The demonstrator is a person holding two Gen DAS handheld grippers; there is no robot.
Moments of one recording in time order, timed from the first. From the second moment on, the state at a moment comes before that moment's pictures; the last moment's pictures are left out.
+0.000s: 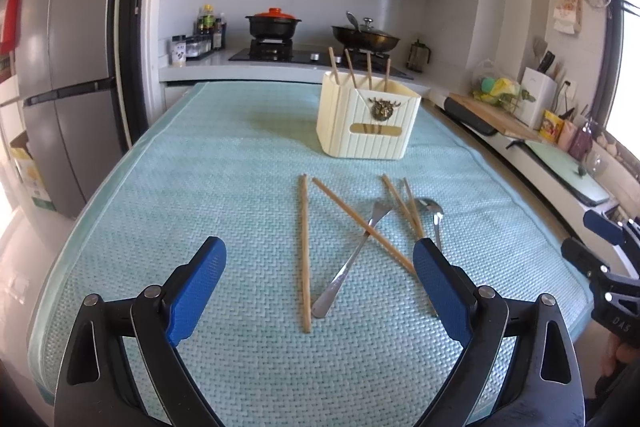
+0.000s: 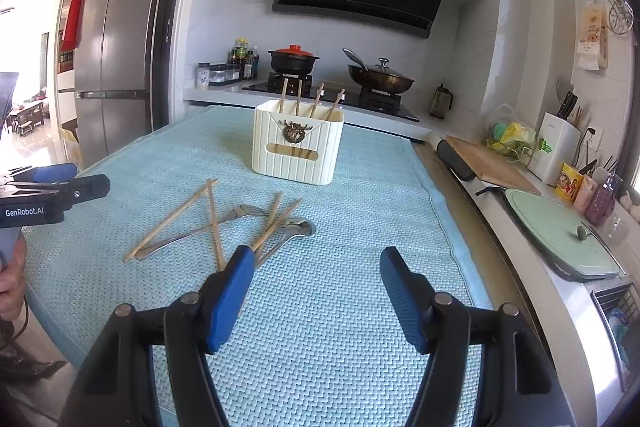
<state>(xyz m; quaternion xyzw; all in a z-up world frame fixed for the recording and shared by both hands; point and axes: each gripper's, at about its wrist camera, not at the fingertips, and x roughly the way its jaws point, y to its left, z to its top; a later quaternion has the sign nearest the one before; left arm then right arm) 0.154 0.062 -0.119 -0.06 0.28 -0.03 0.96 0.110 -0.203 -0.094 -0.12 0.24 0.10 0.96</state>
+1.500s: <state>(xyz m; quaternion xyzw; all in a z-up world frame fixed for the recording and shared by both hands) 0.261 0.095 -0.169 -0.02 0.40 0.01 0.92 0.315 -0.174 -0.184 0.06 0.48 0.14 0.86</state>
